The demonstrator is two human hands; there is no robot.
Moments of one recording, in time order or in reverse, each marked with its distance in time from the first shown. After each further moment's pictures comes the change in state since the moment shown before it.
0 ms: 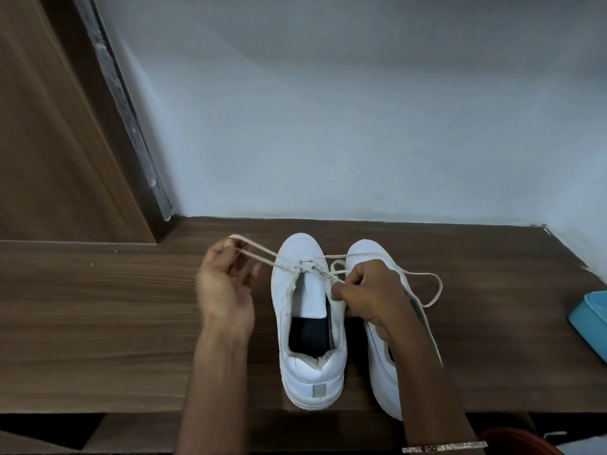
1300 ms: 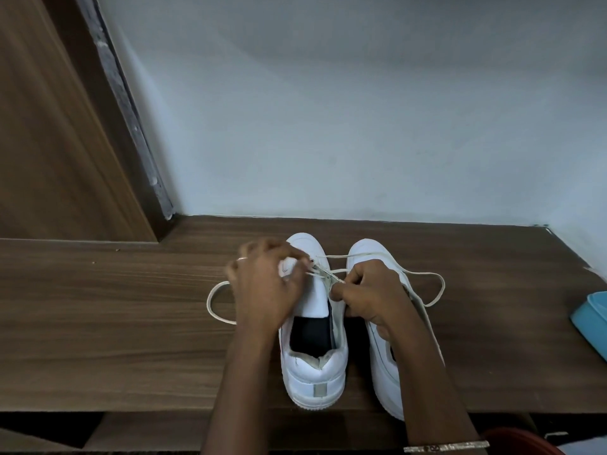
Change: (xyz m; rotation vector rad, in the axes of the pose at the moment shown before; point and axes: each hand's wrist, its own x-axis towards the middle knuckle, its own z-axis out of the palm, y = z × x) left_hand -0.008 -0.024 0.009 1.500 -0.178 0.713; right_hand -0.001 -0.001 0.000 0.012 -0.031 0.017
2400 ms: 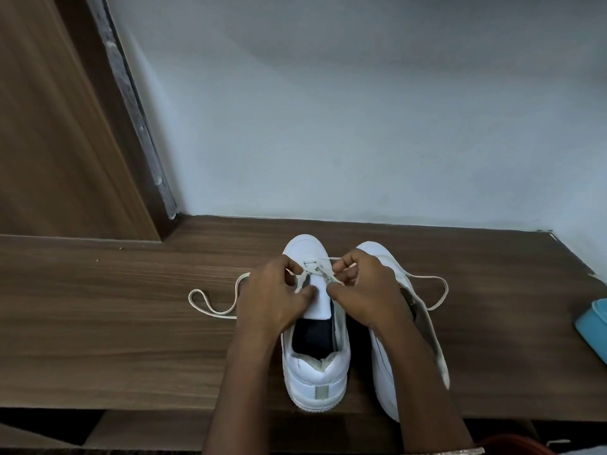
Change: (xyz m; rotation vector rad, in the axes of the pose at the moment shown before) left_hand -0.003 -0.009 0.005 -0.122 -0.255 -0.138; right_hand -0.001 -0.003 0.006 -0.049 0.005 -0.170
